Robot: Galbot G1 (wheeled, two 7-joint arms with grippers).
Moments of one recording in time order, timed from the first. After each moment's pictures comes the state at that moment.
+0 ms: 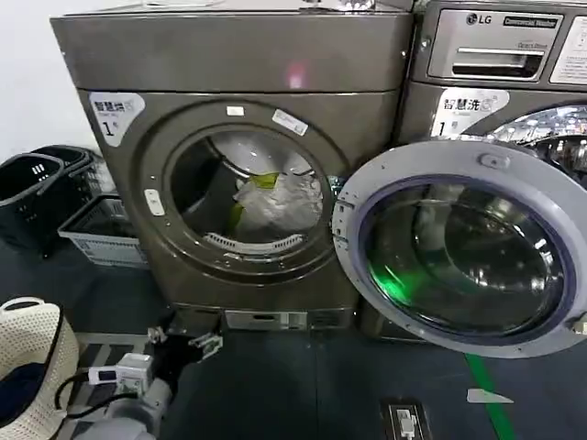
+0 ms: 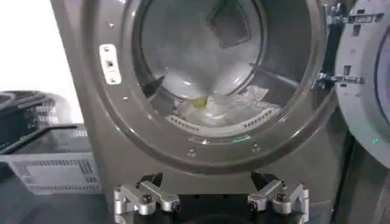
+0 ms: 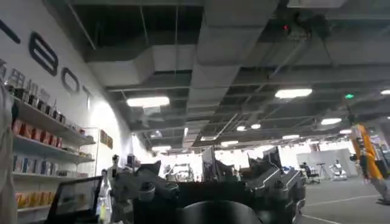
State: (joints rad) left arm 1.41 -1.48 -0.57 -2.33 0.03 0.74 0.13; right arm -1.68 1.16 2.46 1.67 0.61 -0.18 0.16
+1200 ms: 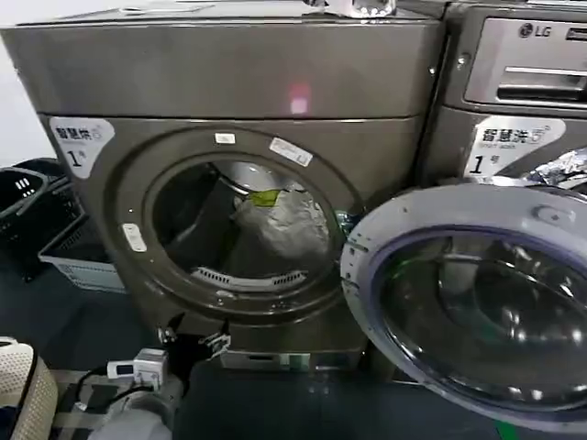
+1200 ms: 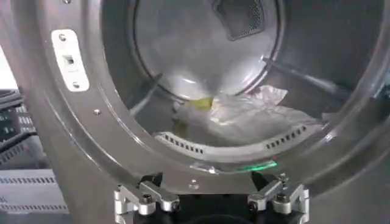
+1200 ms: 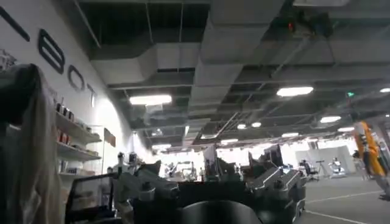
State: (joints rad) left arm 1.40 -1.49 -0.51 -2.28 0.02 0.74 0.04; right arm -1.69 1.17 2.47 1.65 0.61 -0.18 0.17
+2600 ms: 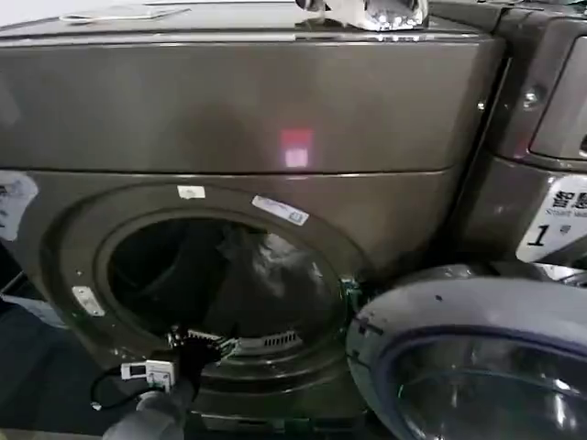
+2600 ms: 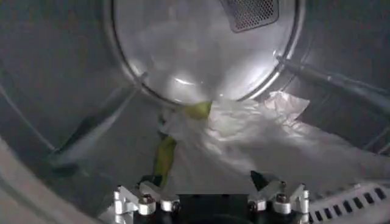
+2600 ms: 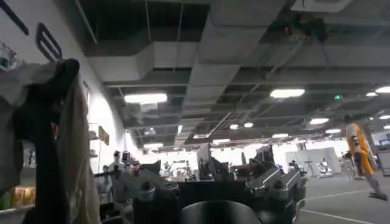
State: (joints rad) left arm 1.22 -1.53 -0.41 -2.13 0.08 0.74 0.01; right arm -1.72 1.19 2.47 1.65 0.61 -0.15 0.16
